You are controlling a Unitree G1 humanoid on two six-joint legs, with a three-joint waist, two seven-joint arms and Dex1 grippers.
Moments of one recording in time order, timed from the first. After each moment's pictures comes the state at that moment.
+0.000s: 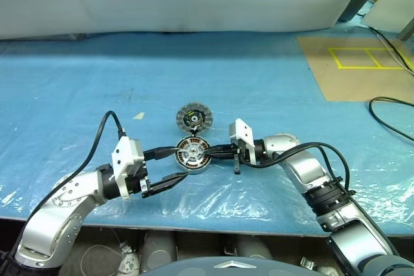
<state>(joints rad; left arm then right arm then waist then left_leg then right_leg) 0.17 0.62 0.08 -0.58 -0.57 0.37 -0.94 -0.43 -0.45 0.35 0.13 0.27 0.23 1.13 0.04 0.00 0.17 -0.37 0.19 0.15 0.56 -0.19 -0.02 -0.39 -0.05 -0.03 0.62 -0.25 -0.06</state>
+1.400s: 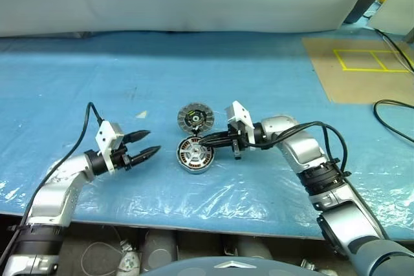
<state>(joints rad) -0.10 0.60 0.10 0.06 -0.46 0.13 -1.03 -0.56 -0.43 0.29 0.11 0.30 0.40 1.27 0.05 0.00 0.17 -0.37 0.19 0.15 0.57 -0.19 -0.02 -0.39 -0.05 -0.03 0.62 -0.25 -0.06</state>
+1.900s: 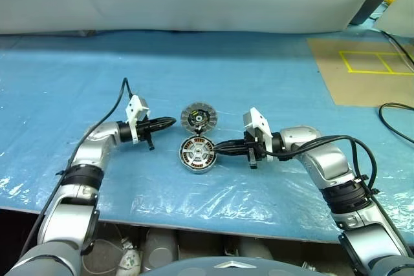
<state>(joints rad) -0.62 0.44 -0.03 0.75 -0.29 -0.03 -1.19 -0.40 -0.54 0.22 -0.12 0.38 0.56 1.19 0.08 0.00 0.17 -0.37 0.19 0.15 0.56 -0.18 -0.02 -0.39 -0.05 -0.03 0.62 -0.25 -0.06</state>
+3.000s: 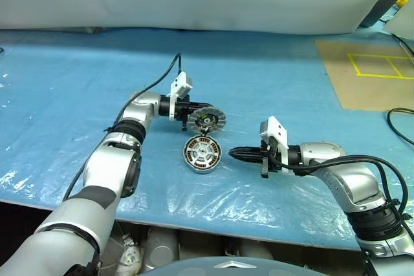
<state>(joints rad) -1.06 0.22 -0.02 1.20 -0.12 -0.14 -1.48 -0.22 -0.64 0.13 -0.32 0.44 0.66 1.00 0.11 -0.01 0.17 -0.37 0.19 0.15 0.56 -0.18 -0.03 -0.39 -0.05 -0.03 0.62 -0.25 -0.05</state>
